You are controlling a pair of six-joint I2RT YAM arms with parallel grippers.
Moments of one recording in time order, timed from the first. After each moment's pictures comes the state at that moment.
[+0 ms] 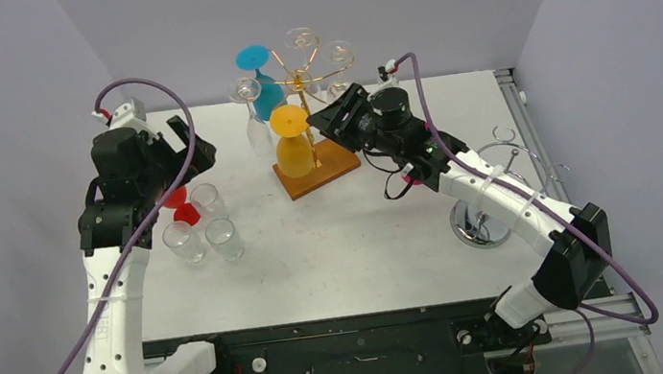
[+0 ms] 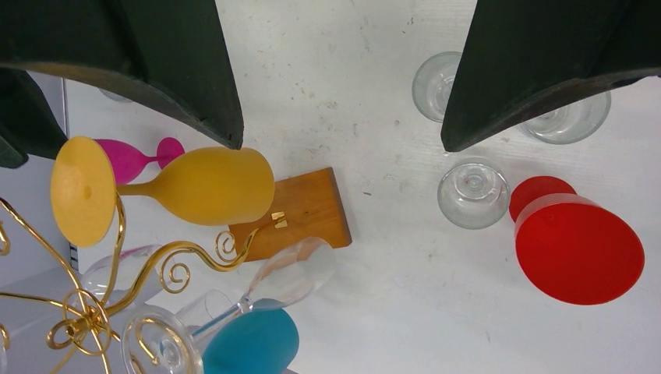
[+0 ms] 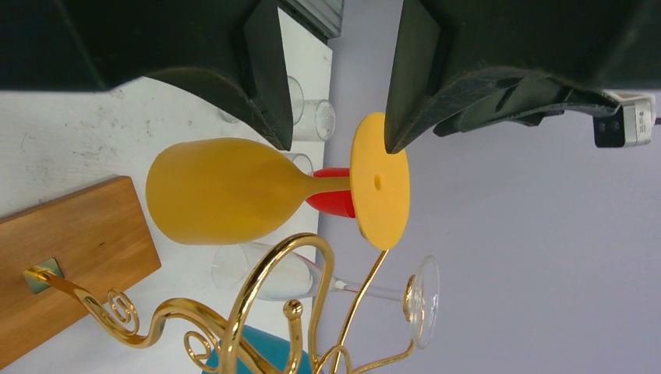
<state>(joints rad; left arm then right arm) -0.06 1.11 1.41 -0.76 0.04 -0.47 0.67 1.49 1.39 -0.14 -0.02 1.12</state>
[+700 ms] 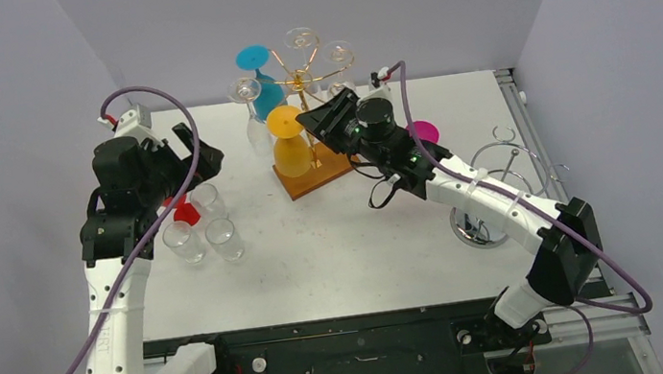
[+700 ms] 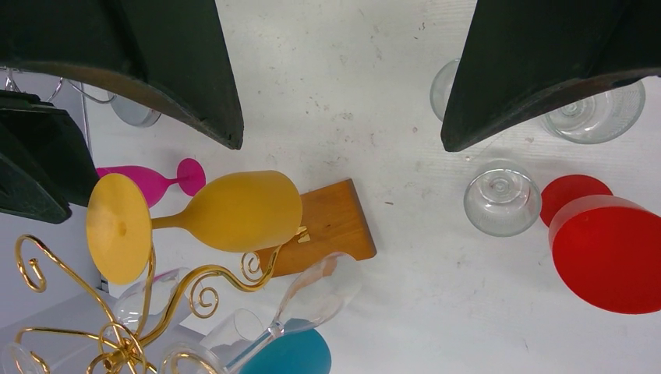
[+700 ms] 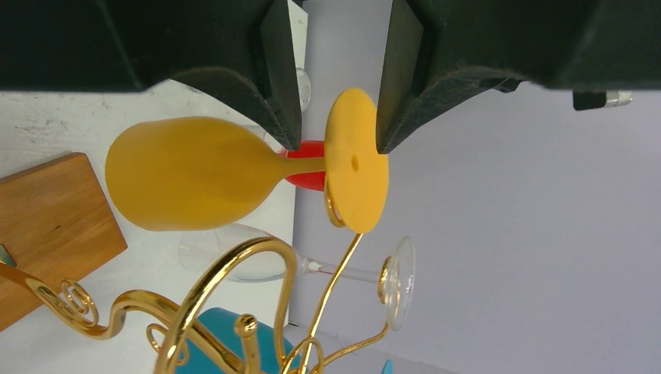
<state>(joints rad) -0.06 1.04 1.35 -0.73 0.12 -0.47 0.75 1.52 1.37 -0.02 0.14 1.19</state>
